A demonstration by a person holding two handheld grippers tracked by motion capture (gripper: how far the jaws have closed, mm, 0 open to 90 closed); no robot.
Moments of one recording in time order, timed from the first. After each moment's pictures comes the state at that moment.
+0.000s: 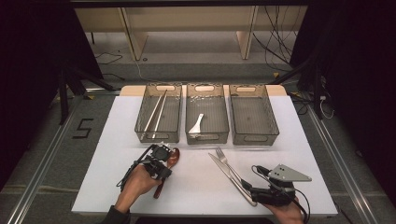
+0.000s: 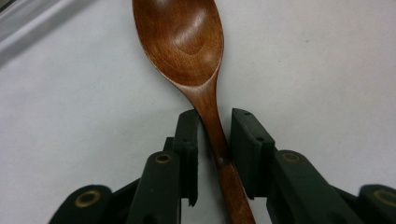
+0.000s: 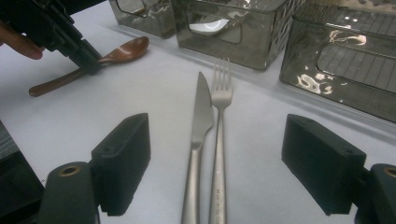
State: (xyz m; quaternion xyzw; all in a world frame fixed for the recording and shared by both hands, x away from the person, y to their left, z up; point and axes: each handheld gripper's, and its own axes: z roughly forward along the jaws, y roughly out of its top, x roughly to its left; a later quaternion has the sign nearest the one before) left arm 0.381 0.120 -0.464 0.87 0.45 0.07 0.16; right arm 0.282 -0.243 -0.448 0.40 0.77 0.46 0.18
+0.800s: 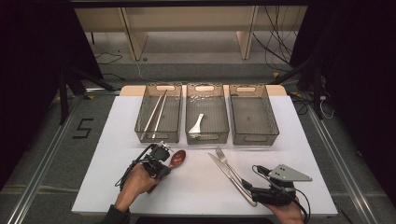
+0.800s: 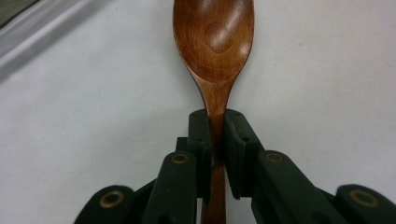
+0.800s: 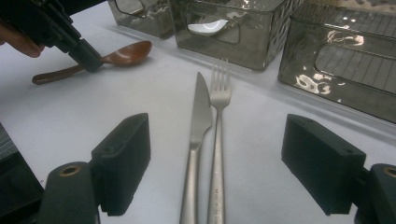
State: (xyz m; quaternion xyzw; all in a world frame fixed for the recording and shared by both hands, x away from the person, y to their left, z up) left arm 0.381 0.125 -0.461 0.88 0.43 0.07 0.18; right arm 0.282 -0.244 -0.448 0.40 0.77 0.46 0.18
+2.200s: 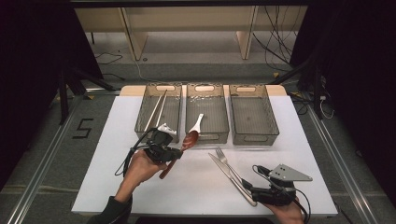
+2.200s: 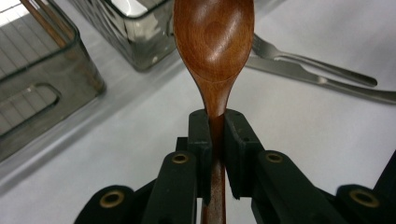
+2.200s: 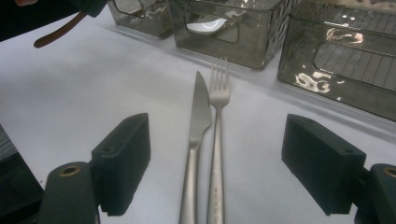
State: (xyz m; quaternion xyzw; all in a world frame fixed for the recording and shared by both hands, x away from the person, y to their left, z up) left arm 0.392 0.113 -0.398 0.85 0.40 0.05 0.33; right arm 0.282 -0.244 -0.448 0.40 0.77 0.46 0.18
